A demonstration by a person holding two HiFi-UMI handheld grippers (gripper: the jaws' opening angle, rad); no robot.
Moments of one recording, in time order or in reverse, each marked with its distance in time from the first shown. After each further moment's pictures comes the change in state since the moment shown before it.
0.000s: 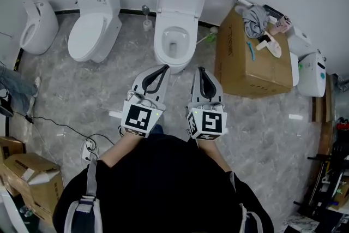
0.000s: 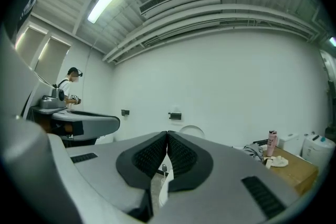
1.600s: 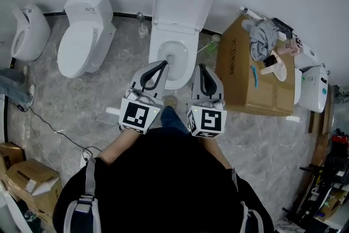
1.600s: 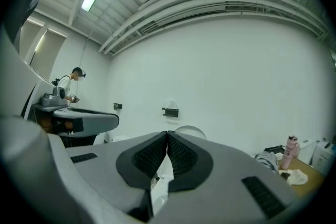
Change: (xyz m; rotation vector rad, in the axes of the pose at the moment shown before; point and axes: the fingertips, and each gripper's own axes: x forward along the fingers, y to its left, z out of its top) left arm 0.207 0.135 -0.039 -0.096 0.046 0.038; right arm 0.234 -0.089 -0.026 -0.034 0.049 0.027
